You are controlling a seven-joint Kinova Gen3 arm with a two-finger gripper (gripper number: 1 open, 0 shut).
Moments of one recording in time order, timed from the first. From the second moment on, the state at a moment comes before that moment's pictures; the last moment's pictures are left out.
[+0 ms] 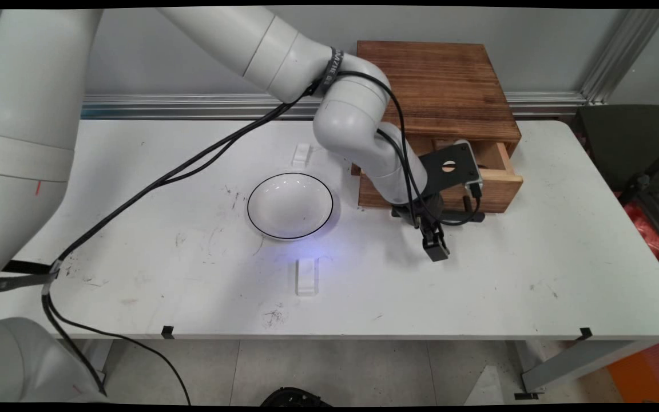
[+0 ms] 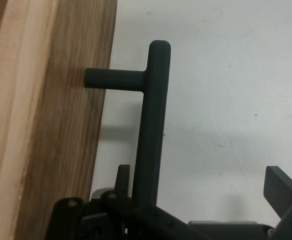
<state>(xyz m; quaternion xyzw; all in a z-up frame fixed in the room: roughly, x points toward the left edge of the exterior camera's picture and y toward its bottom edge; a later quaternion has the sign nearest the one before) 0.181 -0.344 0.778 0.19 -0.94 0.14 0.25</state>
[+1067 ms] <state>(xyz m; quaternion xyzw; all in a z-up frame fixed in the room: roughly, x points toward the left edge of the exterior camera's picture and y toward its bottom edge) 0.167 -0.301 0.783 0.20 -0.94 0.12 0.25</state>
